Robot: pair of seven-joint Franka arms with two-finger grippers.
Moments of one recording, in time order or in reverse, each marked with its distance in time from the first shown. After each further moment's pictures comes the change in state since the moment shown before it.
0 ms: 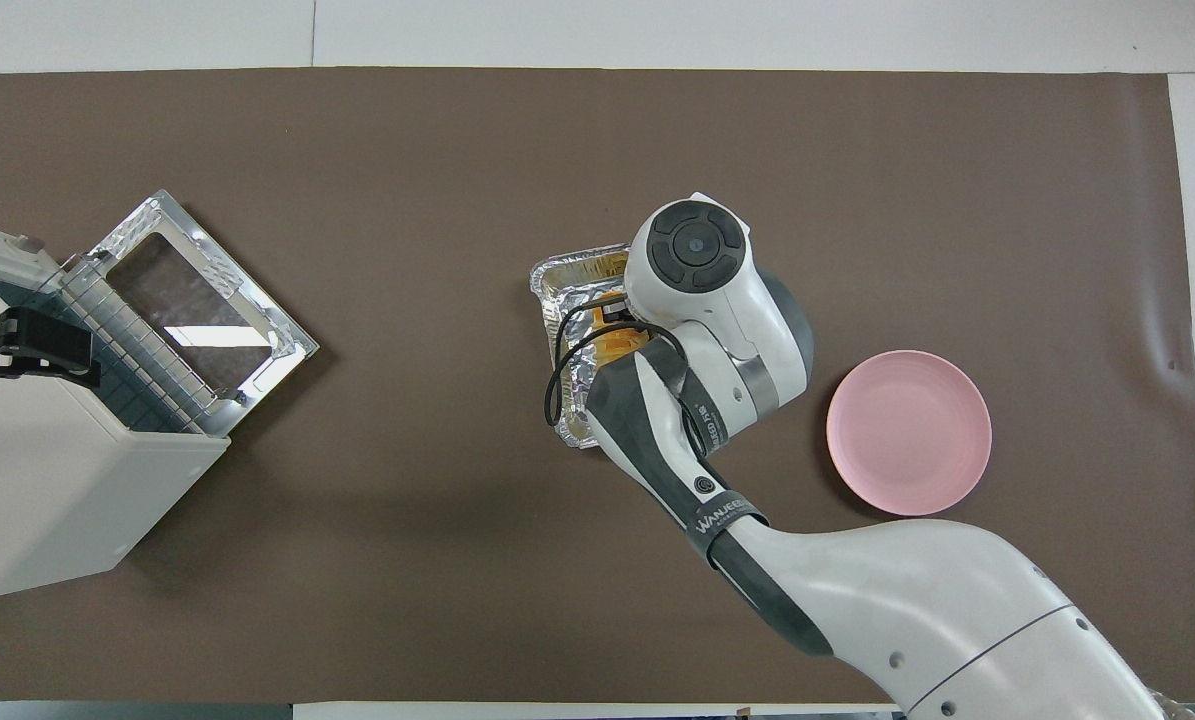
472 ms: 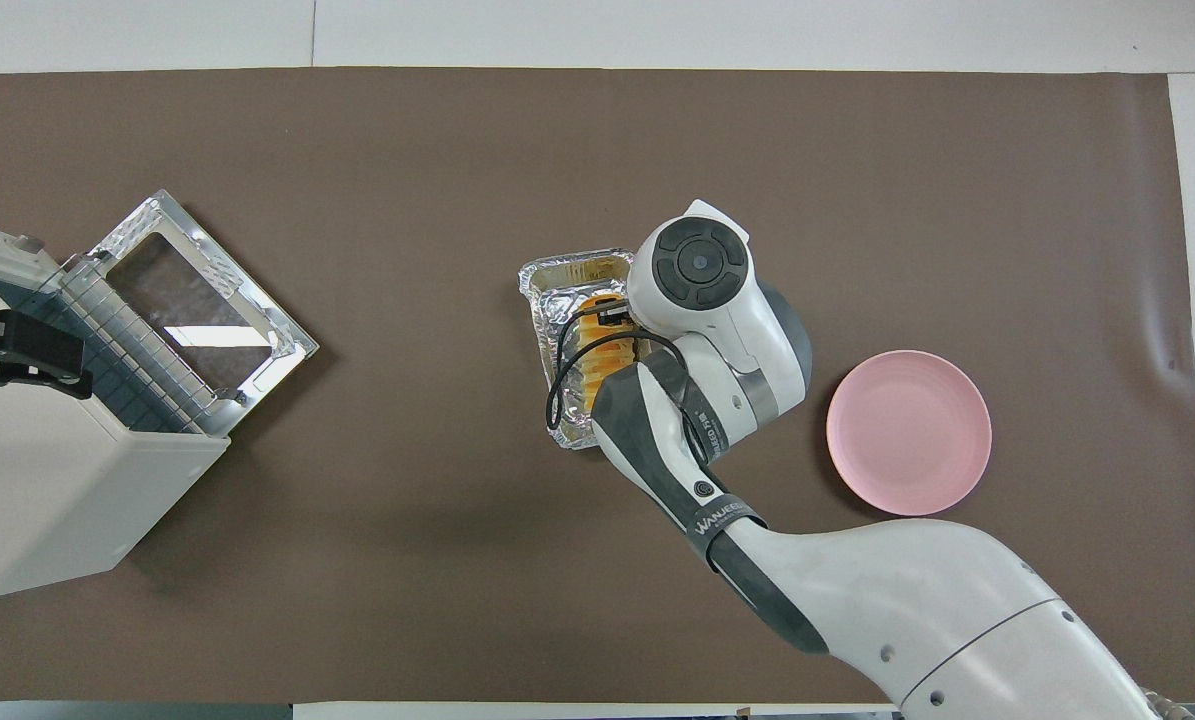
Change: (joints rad) left arm -0.013 0.021 0.004 0.017 0.002 -0.038 -0.004; right arm 0.005 0.001 0.001 -0.103 -0.015 0.160 0.000
